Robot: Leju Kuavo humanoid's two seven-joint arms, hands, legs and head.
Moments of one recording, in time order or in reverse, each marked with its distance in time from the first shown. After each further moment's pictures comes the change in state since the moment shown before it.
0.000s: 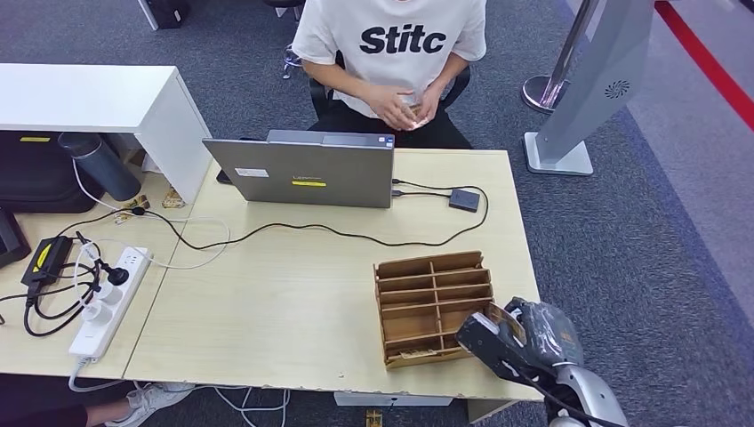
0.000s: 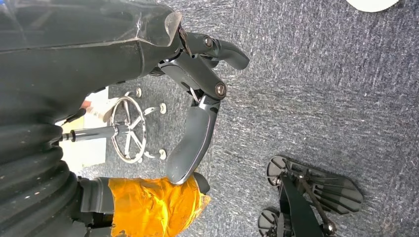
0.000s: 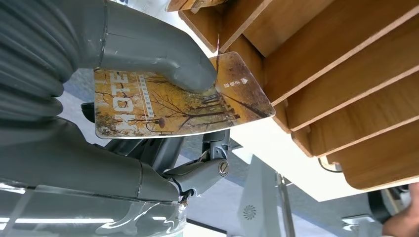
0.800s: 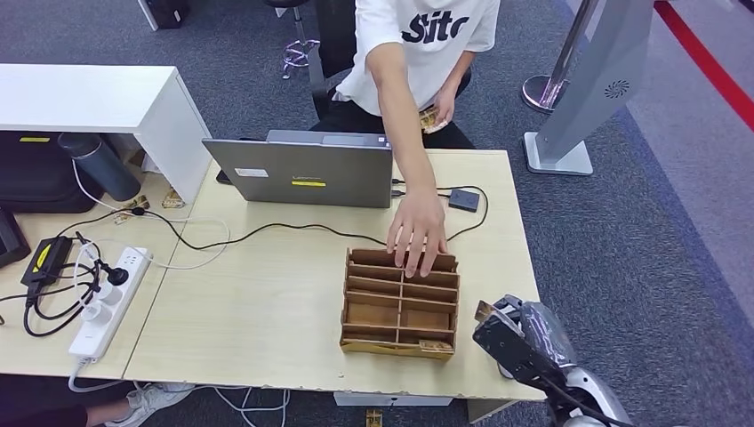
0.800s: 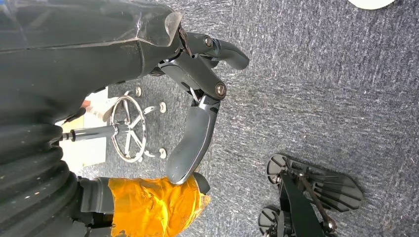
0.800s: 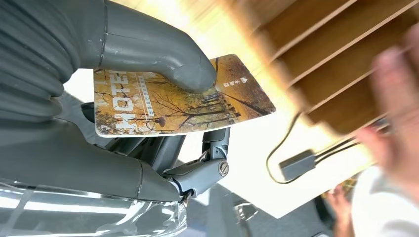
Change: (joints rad) left arm 0.000 0.002 0.000 0.000 0.000 -0.011 0.000; right arm 0.008 0.020 -0.044 0.002 -0.325 0.031 -0.132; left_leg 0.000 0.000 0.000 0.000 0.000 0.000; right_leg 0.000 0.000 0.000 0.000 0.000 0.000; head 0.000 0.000
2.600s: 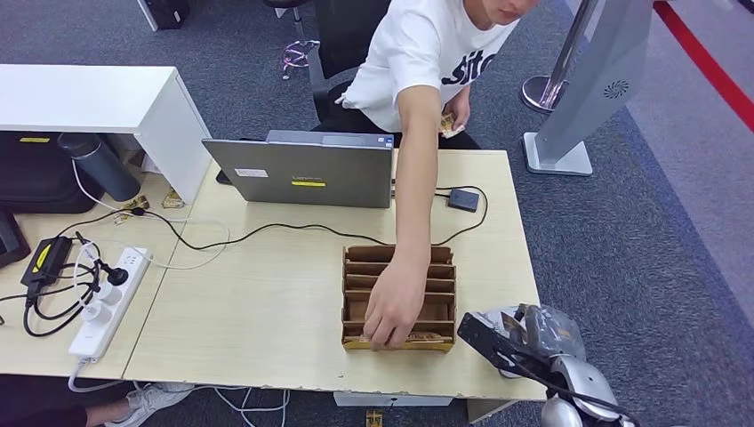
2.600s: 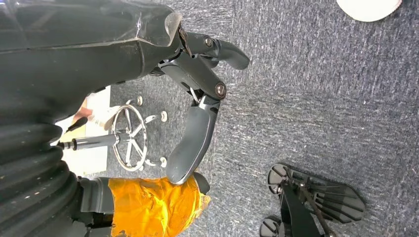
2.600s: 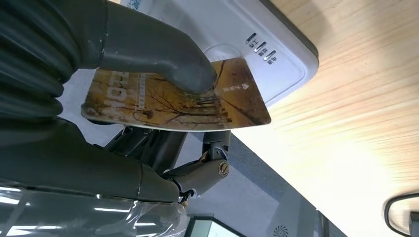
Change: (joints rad) left arm -0.008 0.017 -0.027 0.000 0.000 0.012 0.015; right arm -0.082 0.049 -0.027 0.121 0.543 0.135 0.181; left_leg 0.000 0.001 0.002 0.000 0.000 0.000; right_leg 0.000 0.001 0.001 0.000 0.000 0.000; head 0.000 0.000
